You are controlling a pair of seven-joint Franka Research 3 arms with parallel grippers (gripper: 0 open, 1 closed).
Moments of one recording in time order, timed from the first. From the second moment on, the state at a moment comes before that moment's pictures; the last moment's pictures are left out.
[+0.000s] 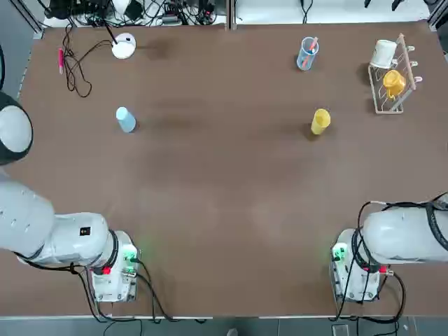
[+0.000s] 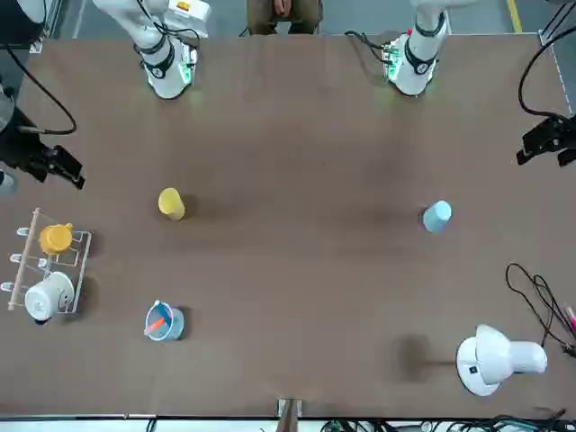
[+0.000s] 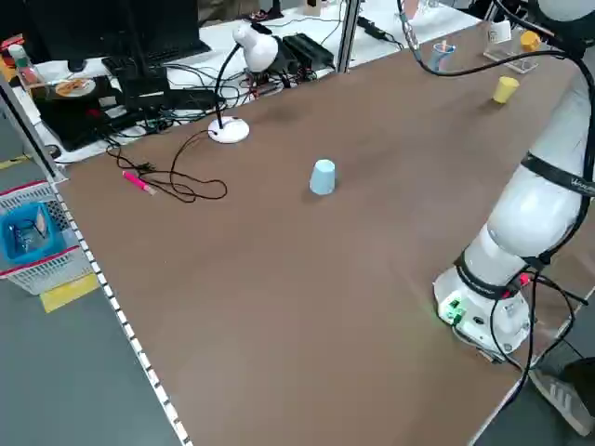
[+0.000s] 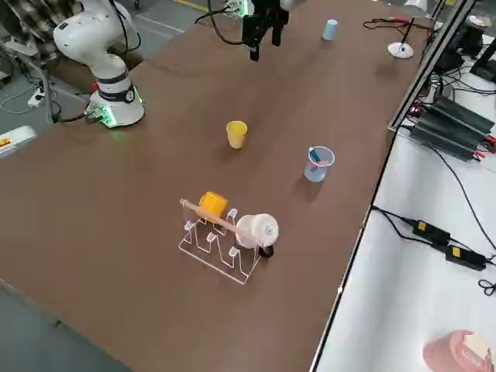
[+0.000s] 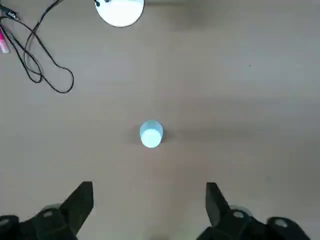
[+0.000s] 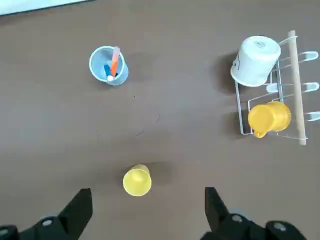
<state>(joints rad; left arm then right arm) 0.07 0.08 -0.03 -1.39 -0.05 1.45 0.06 -0.06 0.00 0.08 -1.61 -0.01 1.68 0.19</state>
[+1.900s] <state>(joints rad) 0.33 0.05 -0.01 -1.54 0.00 1.53 0.38 -0.05 0.00 0.09 -1.61 0.00 1.60 0.19</state>
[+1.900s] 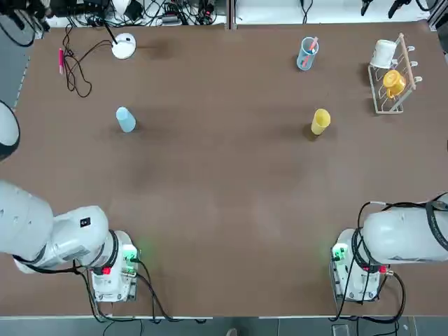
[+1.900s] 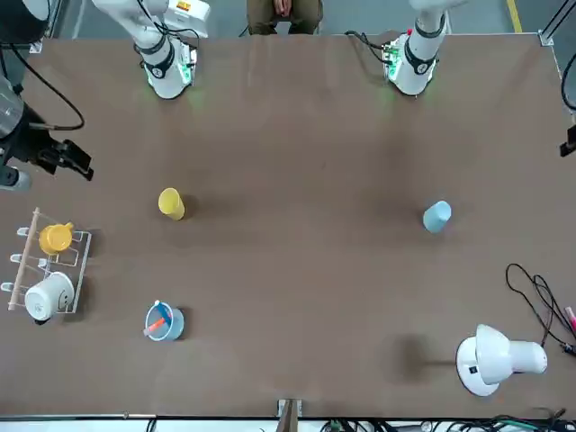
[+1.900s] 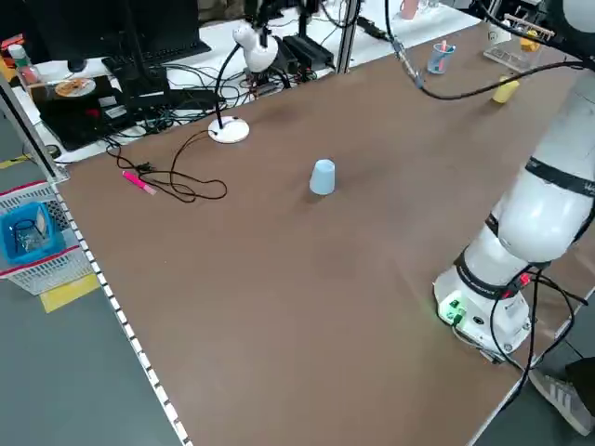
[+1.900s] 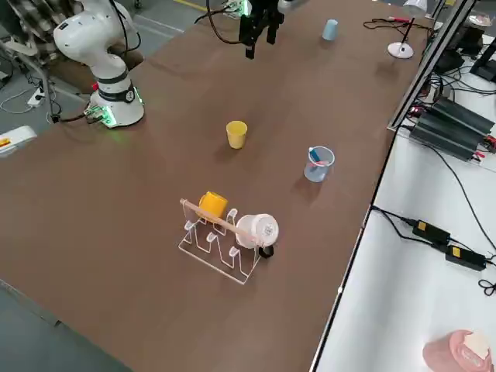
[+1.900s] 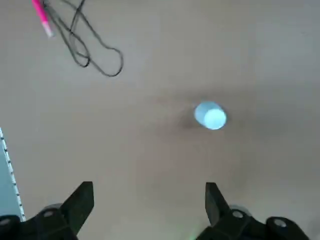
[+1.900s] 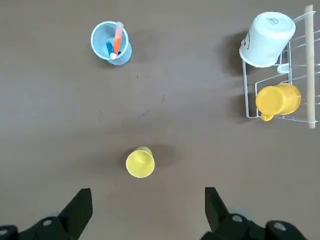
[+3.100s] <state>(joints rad) 0.44 0.17 -0.02 -1.61 -0.40 1.63 0.94 -0.04 0.00 0.09 -1.61 0.00 1.60 0.19</state>
